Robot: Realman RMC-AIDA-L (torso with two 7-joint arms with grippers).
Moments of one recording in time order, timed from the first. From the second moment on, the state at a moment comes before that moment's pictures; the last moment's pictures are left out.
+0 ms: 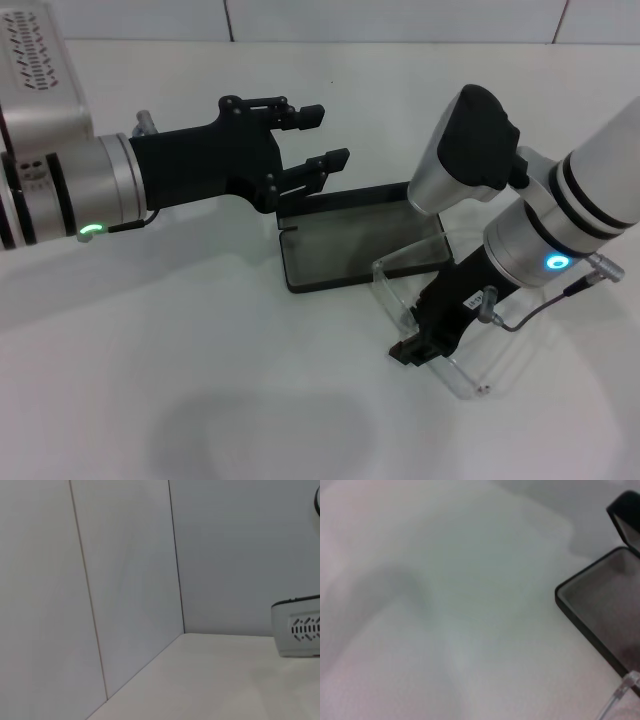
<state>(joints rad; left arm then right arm) -0.35 -2.09 1.30 0.99 1.51 1.22 -1.26 0.73 2.03 -1.76 -1.07 -2.19 -1.32 2.38</state>
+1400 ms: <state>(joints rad) -0.35 -2.09 1.30 1.00 1.48 1.23 -1.28 0.71 2.01 -1.43 -1.11 -2.23 -1.61 2.15</state>
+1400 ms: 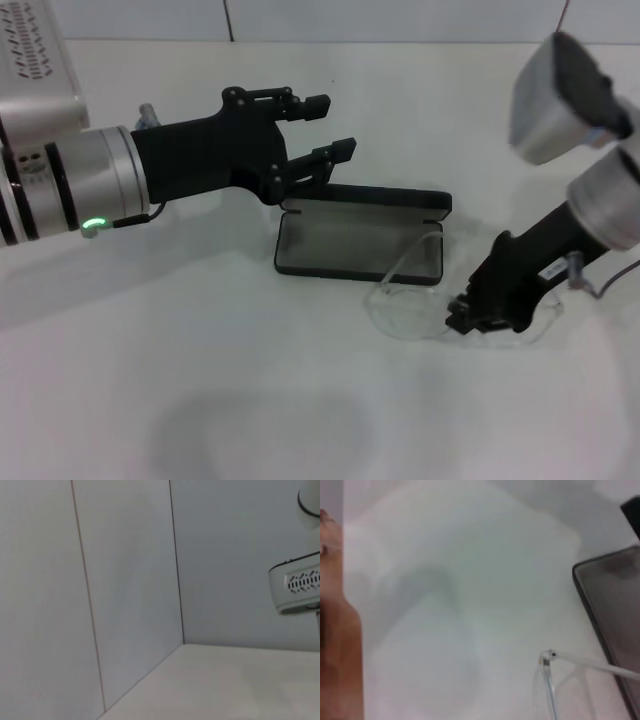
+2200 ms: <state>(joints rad) -0.38 -2.09 1.30 0.80 1.23 1.49 -1.19 0.48 2.02 -1.12 -1.12 -1.95 -1.80 1.53</state>
